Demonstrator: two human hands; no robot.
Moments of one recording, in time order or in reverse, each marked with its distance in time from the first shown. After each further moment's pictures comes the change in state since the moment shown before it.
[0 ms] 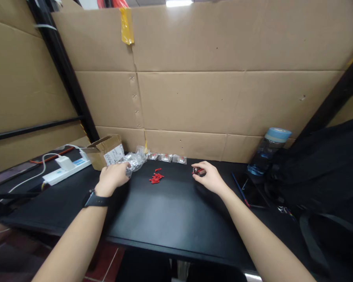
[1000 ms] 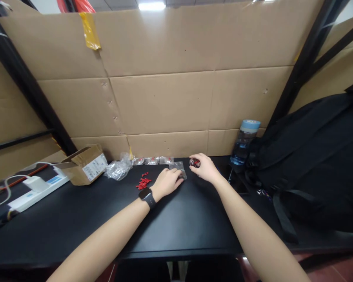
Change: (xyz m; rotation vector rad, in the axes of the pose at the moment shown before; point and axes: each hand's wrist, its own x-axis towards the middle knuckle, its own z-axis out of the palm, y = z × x) left_hand -0.012 0.226 0.026 -0.289 0.151 0.868; right_hand 0.001 0.015 -0.039 -0.179 0.136 0.077
